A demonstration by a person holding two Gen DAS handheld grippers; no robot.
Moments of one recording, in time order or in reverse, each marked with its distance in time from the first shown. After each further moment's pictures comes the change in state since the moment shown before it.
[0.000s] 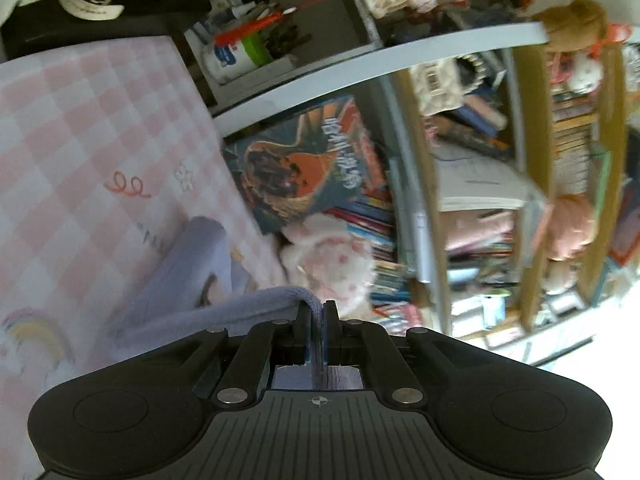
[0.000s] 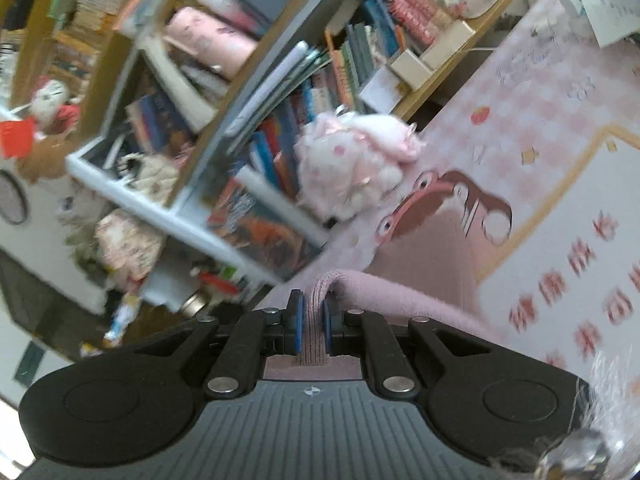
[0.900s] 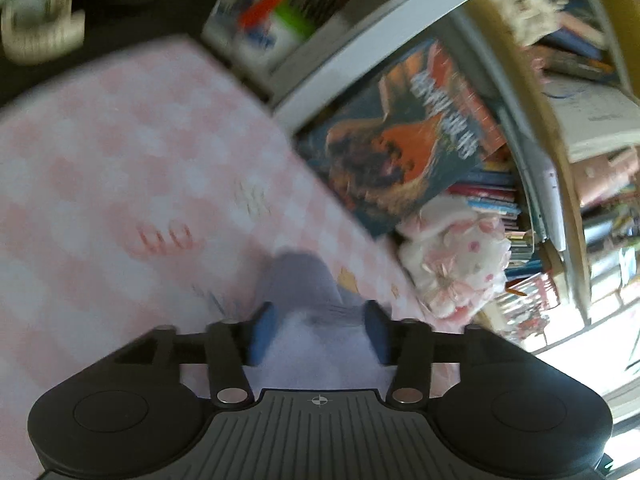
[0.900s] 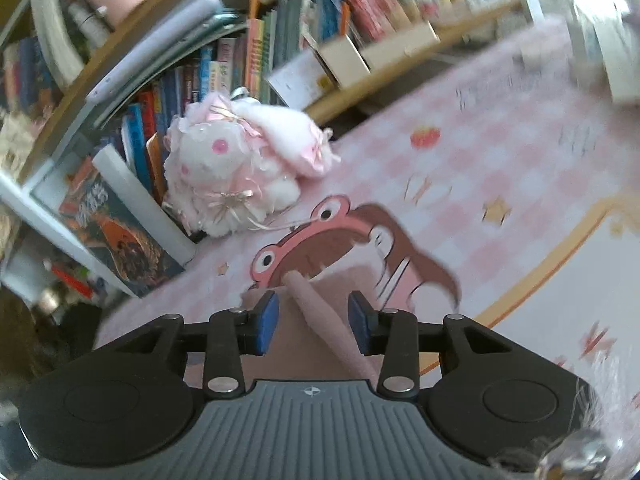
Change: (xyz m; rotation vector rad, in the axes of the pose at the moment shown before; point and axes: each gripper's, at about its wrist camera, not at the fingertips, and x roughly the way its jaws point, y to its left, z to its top) left arm 0.071 0.025 0.014 0.305 0.008 0.344; right arm 0.111 -0.041 0.038 -0.222 0.027 -0.358
